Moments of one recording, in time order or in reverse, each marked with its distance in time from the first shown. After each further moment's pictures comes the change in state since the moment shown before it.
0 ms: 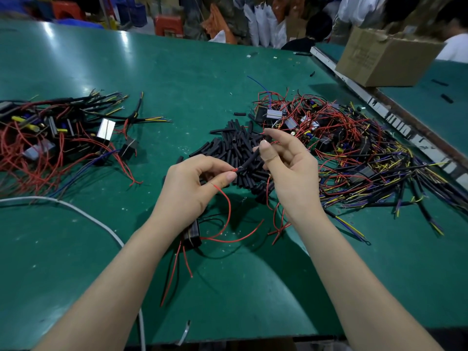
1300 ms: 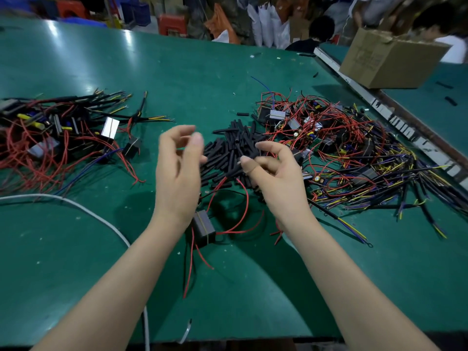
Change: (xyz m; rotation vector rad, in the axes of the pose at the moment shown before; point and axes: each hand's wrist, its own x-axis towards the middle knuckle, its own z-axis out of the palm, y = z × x) left_hand 0.005 0.004 0.006 -0.387 0.396 -0.070; right_hand -0.010 0.003 0.013 -0.024 -0.096 0.147
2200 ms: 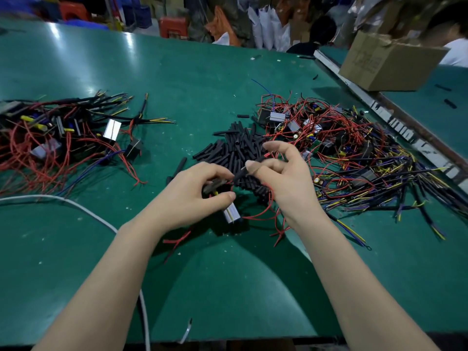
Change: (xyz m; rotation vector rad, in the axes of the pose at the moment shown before) left_hand 0.006 -0.007 -0.025 0.623 -0.711 0.056; right_hand 0.007 0.001 -0.014 0.056 -0.068 0.015
